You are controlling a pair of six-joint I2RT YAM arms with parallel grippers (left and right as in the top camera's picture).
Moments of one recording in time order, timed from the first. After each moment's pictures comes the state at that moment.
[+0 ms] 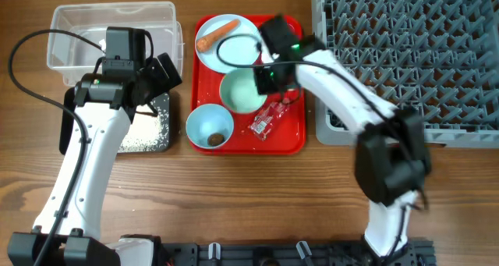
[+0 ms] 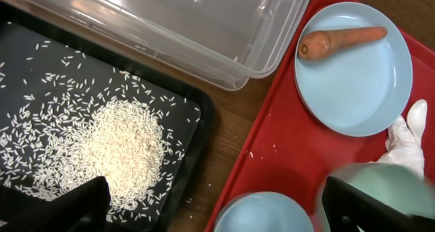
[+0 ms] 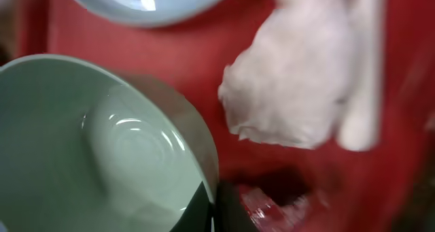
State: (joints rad) left arm -0.09 1.46 1.27 -0.83 -0.11 -0.54; right arm 0.47 2.02 1.66 -0.85 -0.12 0.28
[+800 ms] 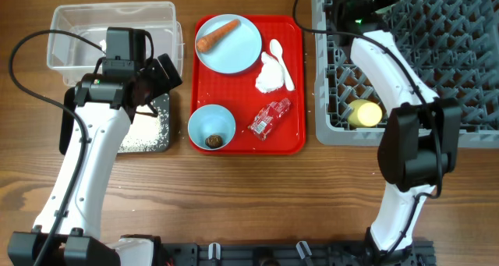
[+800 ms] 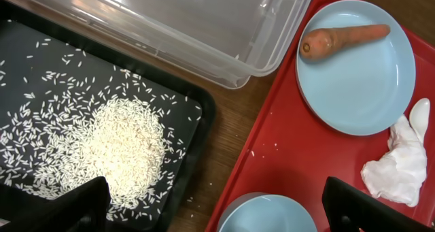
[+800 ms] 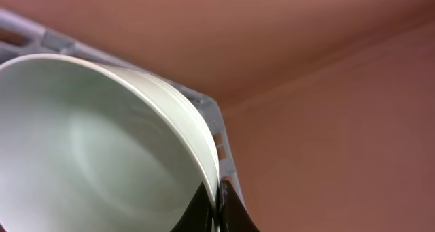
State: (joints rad) left arm -0.09 1.46 1.27 -0.83 -0.11 -0.54; right arm 0.19 2.09 1.69 0.01 1.01 -0.73
